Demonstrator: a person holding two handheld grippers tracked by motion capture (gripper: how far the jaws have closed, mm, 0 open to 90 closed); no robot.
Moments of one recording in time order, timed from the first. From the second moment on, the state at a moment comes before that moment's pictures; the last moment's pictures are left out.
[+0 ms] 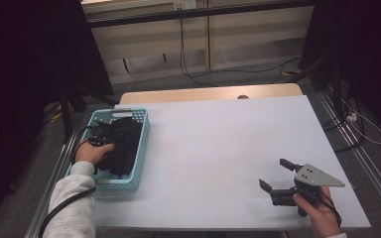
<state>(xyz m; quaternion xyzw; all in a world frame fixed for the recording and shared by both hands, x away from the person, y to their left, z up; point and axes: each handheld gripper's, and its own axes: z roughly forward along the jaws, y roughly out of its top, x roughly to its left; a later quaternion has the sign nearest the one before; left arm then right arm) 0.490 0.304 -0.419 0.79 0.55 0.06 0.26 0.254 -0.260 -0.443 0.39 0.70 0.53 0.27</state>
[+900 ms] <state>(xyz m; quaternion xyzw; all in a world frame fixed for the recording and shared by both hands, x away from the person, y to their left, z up) 0.501 0.325 -0.425 0.79 0.52 0.19 0.27 0.254 -0.259 -0.442 0.39 0.70 0.53 0.27</state>
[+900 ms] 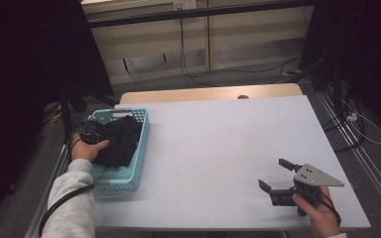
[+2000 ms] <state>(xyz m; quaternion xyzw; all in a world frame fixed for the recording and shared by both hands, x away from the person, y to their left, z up) 0.500 0.309 -0.452 0.76 0.56 0.18 0.28 0.254 -0.260 -0.442 0.39 0.70 0.53 0.27</state>
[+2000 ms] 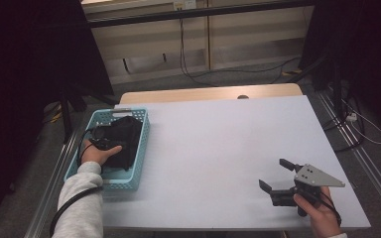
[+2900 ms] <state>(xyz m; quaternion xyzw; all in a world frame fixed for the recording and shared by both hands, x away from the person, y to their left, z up) 0.498 0.300 -0.438 0.77 0.57 0.14 0.24 0.254 -0.260 -0.442 0.38 0.70 0.53 0.27</state>
